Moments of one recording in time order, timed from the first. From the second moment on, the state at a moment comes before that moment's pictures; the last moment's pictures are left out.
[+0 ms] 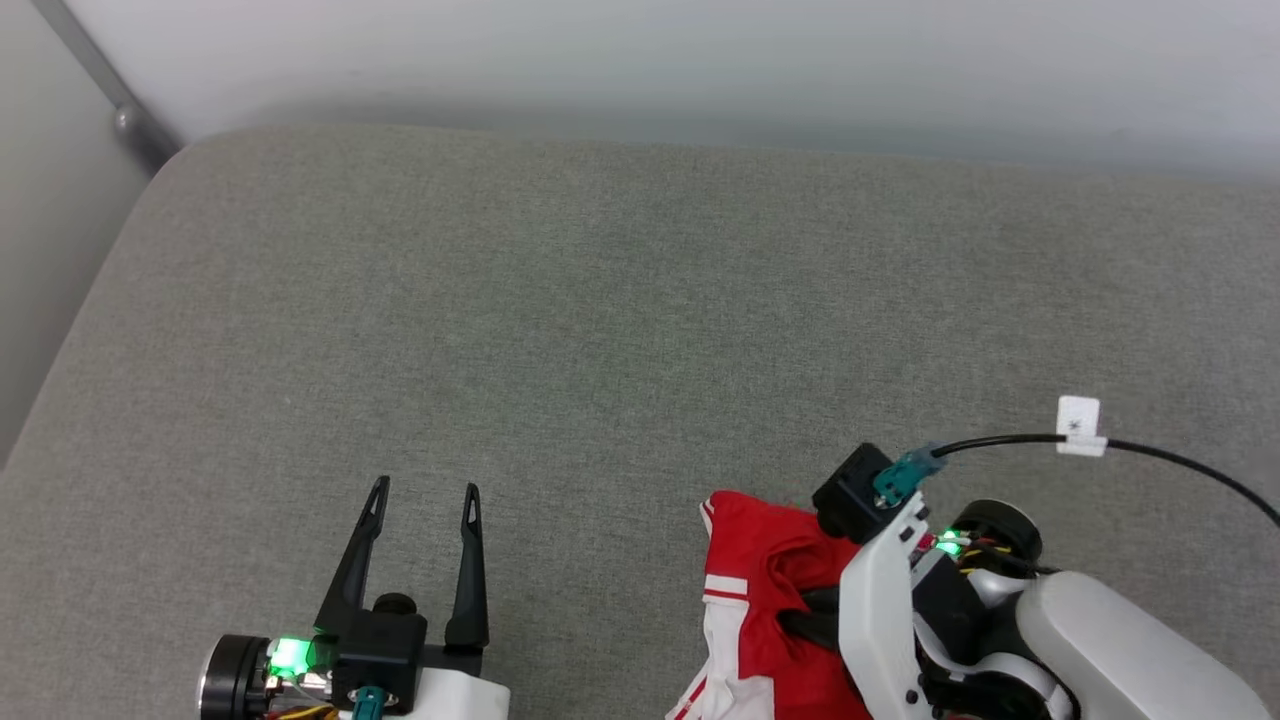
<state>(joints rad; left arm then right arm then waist) 0.03 0.18 -0.27 0.01 -0.02 0.24 -0.26 -0.43 -0.46 0.77 0.01 0.81 0.13 0.70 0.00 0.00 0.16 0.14</state>
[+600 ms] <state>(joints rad) 0.07 0.17 -0.23 0.03 -0.02 0.23 -0.26 -0.53 -0.57 0.88 0.10 0.72 0.13 0.29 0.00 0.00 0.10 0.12</state>
